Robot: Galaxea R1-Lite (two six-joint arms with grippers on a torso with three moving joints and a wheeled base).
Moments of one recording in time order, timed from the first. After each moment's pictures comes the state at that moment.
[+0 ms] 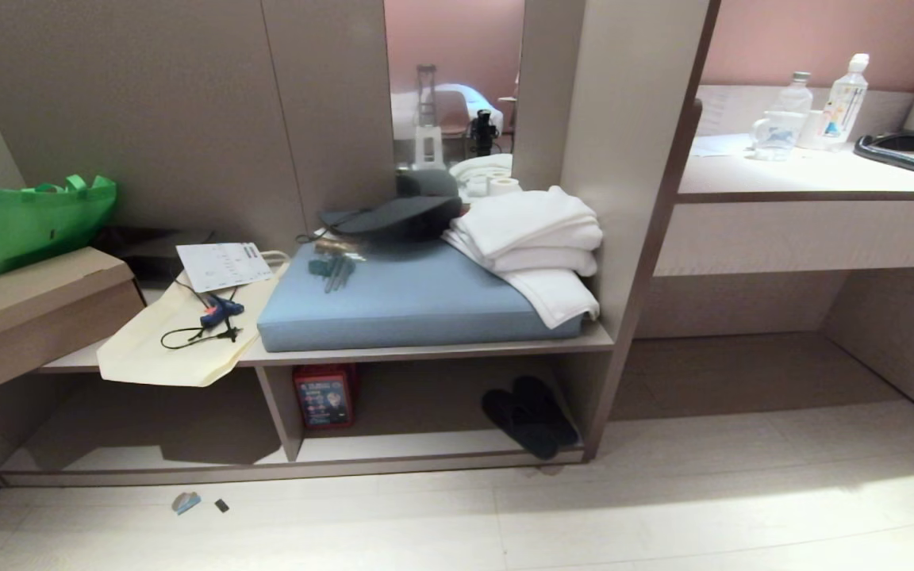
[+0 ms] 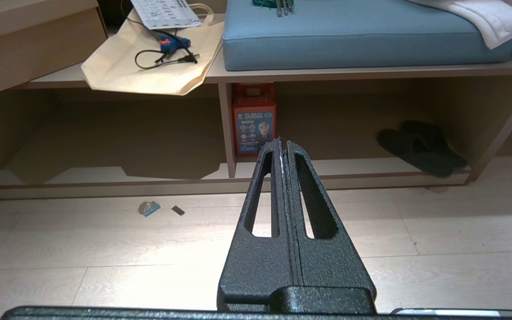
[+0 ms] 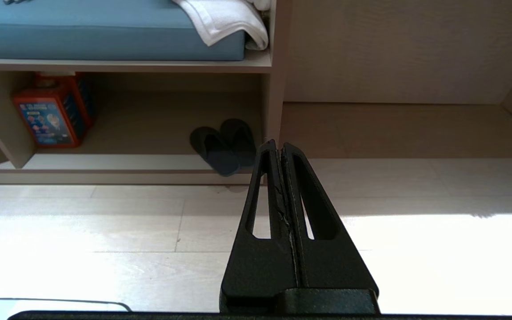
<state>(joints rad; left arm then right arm) 0.01 0.00 0.00 0.00 0.00 -0.01 0.00 0.00 0.00 0.00 0.00 0.00</state>
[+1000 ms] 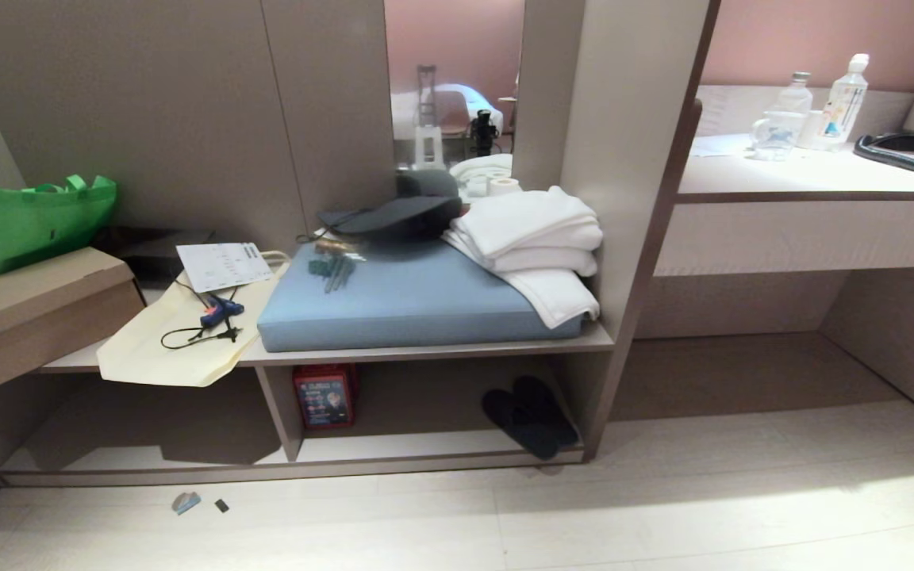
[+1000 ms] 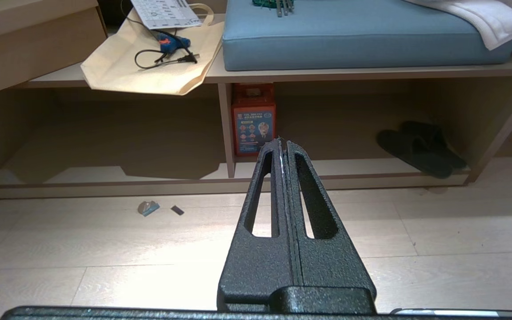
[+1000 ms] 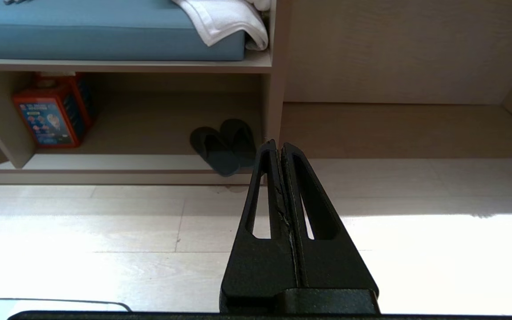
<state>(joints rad) 0.01 0.00 0.00 0.00 0.00 -0.02 0.00 0.00 0.00 0.00 0.00 0.00</state>
